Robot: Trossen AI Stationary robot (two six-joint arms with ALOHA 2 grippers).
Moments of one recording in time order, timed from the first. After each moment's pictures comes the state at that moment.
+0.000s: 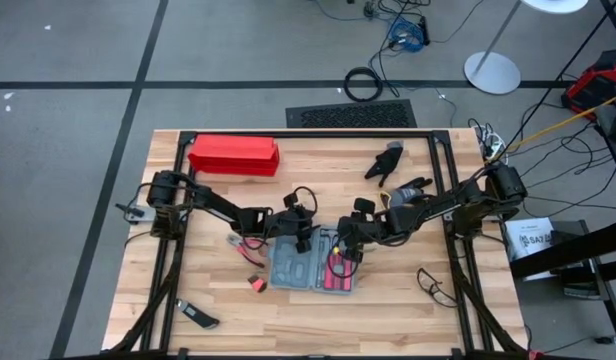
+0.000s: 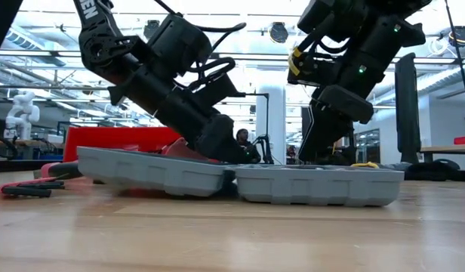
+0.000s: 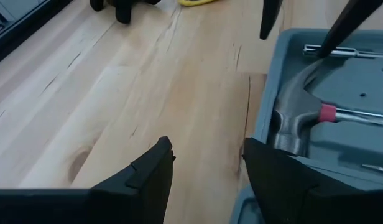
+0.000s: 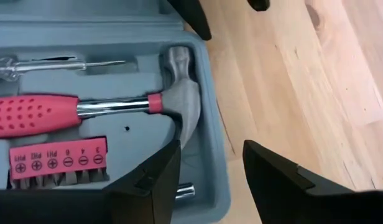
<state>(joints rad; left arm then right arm) -0.07 1.94 0.79 0.55 -0.35 -0.04 0.19 1.63 0.86 -0.29 0.36 0.30</state>
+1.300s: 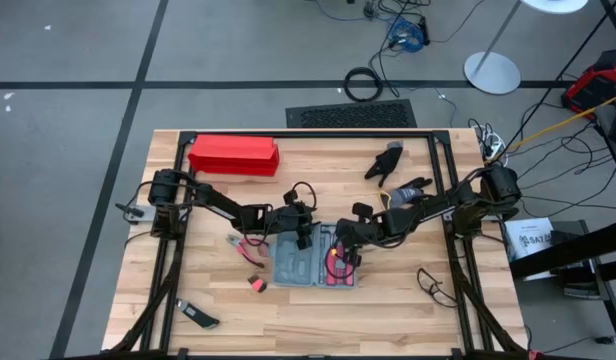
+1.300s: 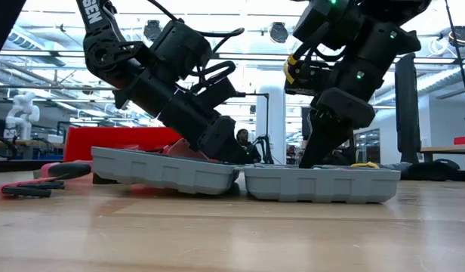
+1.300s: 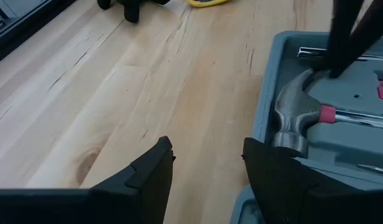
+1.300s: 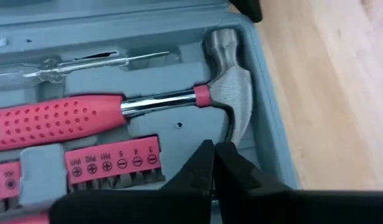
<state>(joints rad) -0.05 1.94 0.79 0.57 -0.32 -0.04 0.18 1.69 0.86 -0.26 0.29 0.35</state>
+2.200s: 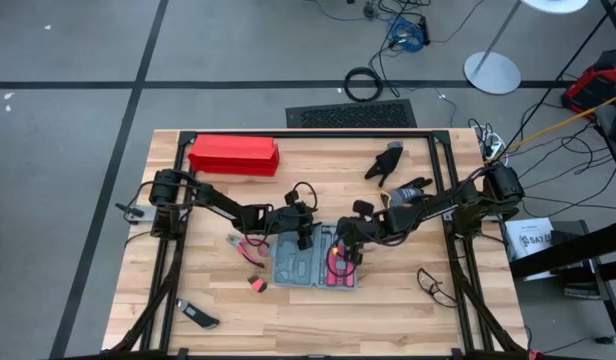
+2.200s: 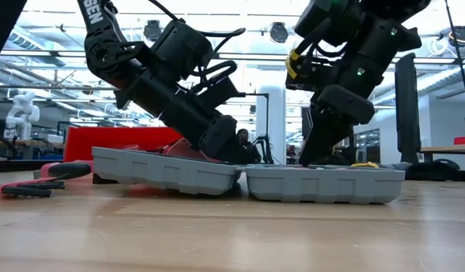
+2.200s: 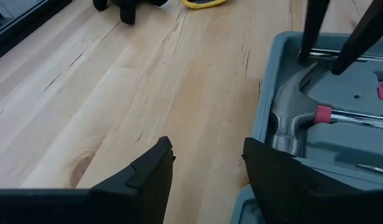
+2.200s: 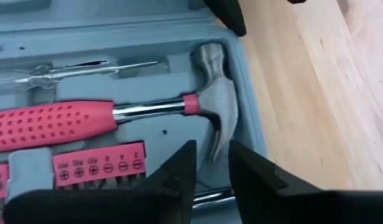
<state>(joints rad) -0.05 1.94 0.79 0.57 -0.32 -0.04 0.18 1.65 0.86 -0.28 0.29 0.33</state>
